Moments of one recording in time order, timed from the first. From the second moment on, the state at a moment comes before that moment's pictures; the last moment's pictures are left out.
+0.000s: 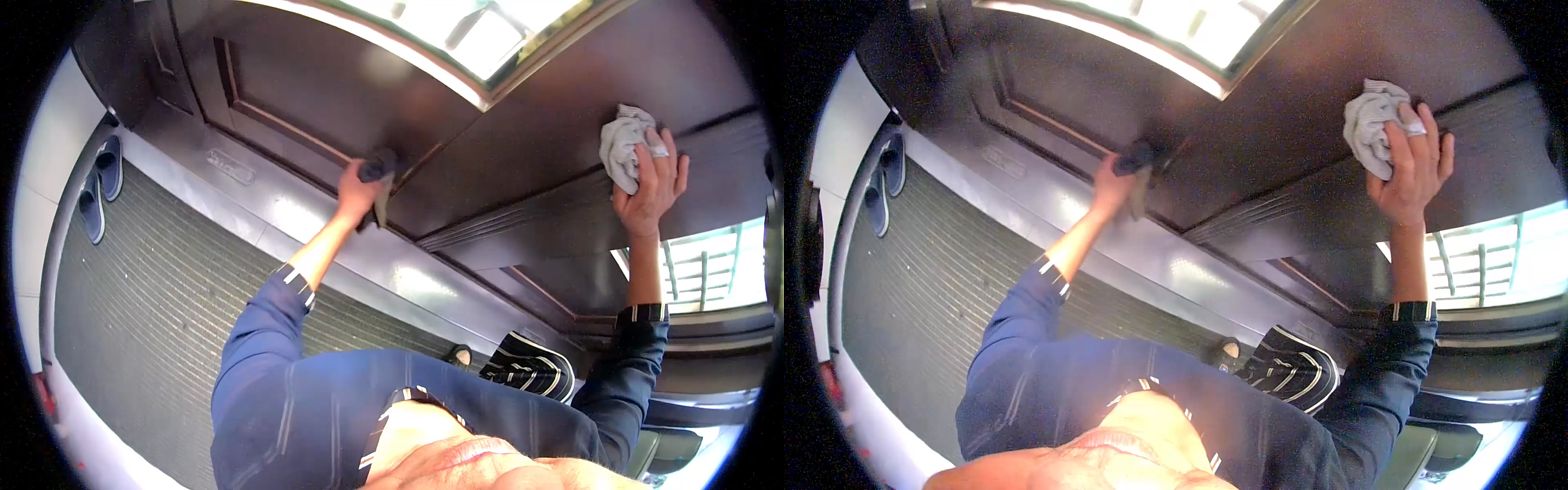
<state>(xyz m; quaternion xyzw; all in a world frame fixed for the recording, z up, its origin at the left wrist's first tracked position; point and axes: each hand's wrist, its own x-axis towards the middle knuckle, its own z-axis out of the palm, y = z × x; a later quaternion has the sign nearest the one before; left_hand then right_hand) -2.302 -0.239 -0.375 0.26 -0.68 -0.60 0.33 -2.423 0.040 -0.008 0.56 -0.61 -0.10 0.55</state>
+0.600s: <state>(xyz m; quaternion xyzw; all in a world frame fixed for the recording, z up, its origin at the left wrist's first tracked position) -2.335 -0.190 -0.186 -0.12 -0.76 -0.22 0.60 -2.415 0.025 -0.114 0.56 -0.70 -0.10 0.43</state>
